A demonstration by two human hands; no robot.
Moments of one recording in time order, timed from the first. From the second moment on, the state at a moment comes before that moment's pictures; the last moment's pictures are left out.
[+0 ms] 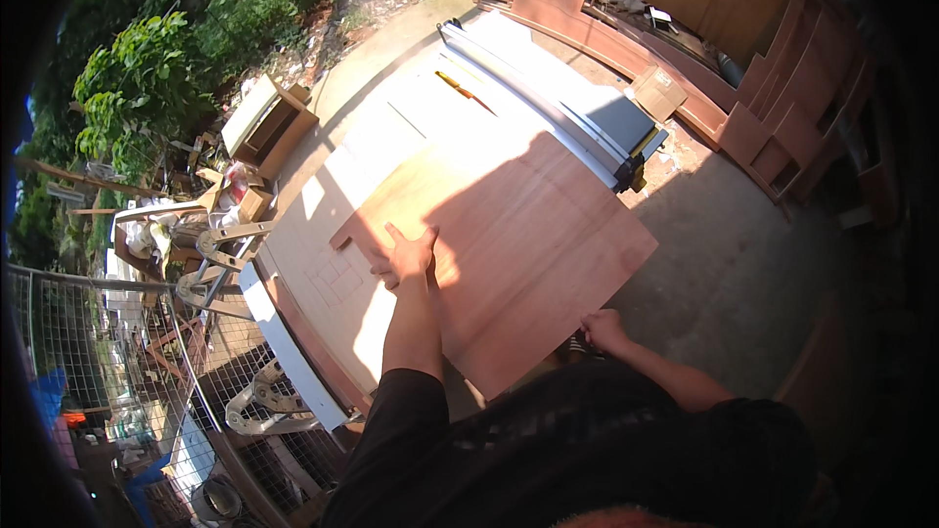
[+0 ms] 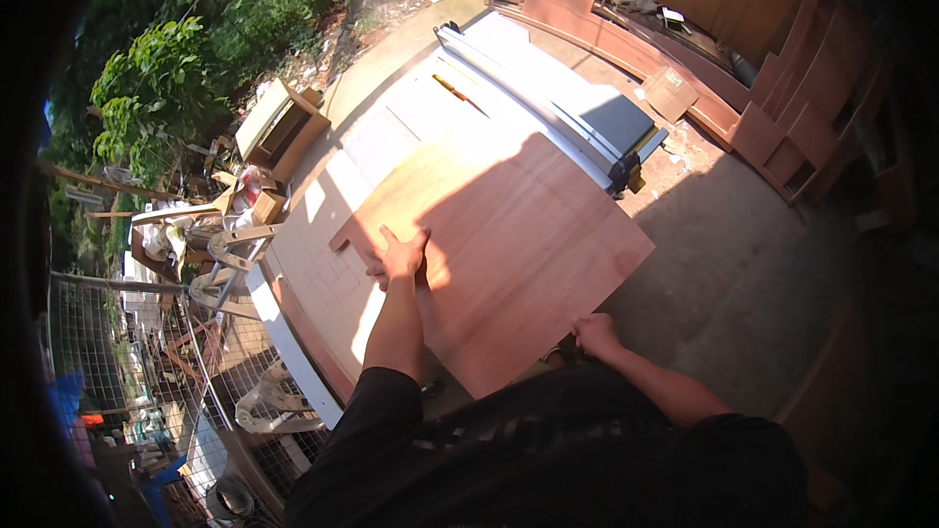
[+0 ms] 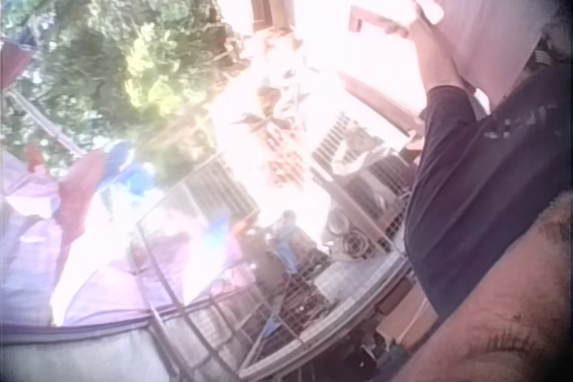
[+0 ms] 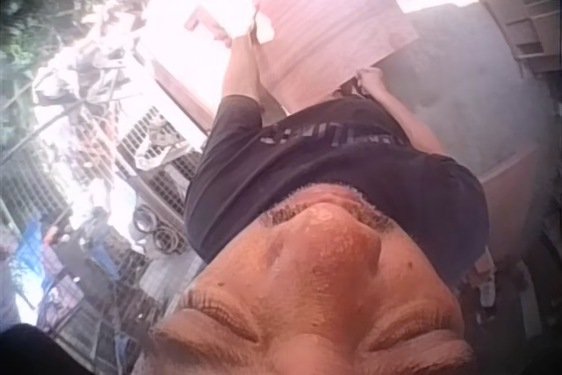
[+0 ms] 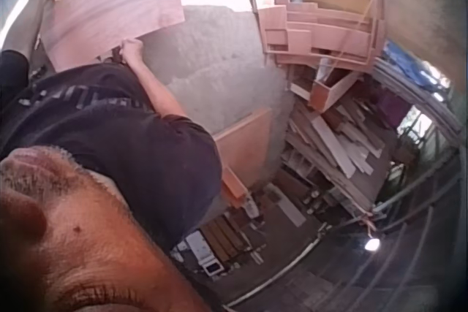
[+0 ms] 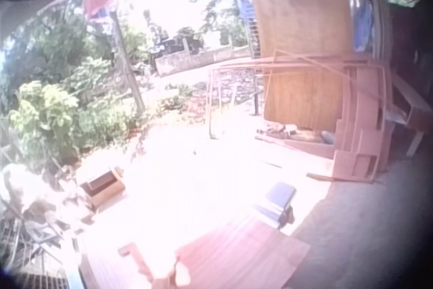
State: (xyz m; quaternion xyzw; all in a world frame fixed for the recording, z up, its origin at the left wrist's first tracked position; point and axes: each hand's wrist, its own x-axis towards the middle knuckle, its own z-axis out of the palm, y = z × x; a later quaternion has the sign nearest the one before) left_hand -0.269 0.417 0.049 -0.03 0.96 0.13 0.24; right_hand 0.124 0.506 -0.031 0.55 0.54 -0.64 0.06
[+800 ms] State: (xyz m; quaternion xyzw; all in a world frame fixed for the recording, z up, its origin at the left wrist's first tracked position) left_hand -0.337 0.428 0.032 0.00 0.96 0.16 0.23; right_hand 0.065 0.518 -0.049 0.55 0.56 -0.61 0.02
